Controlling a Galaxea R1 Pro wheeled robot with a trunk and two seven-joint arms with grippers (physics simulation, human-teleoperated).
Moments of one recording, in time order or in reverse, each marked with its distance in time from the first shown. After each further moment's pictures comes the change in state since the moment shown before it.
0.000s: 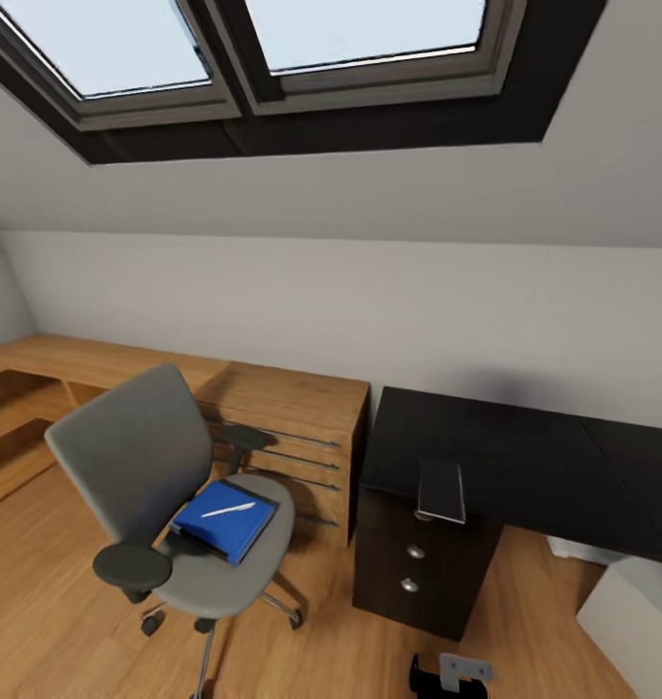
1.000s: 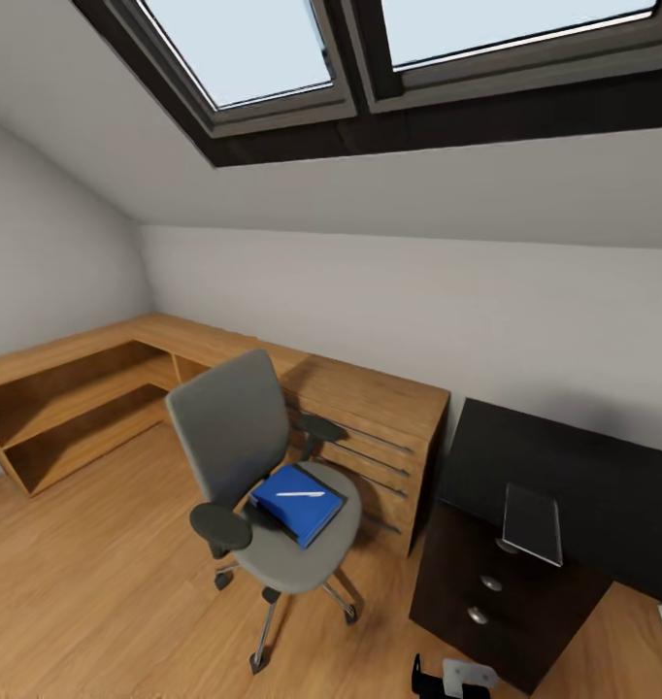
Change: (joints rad) left arm 0.000 0.000 0.001 0.000 0.000 0.000 0.000; right arm 0.000 0.004 0.007 0.048 0.009 -0.103 0.002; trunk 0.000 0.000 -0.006
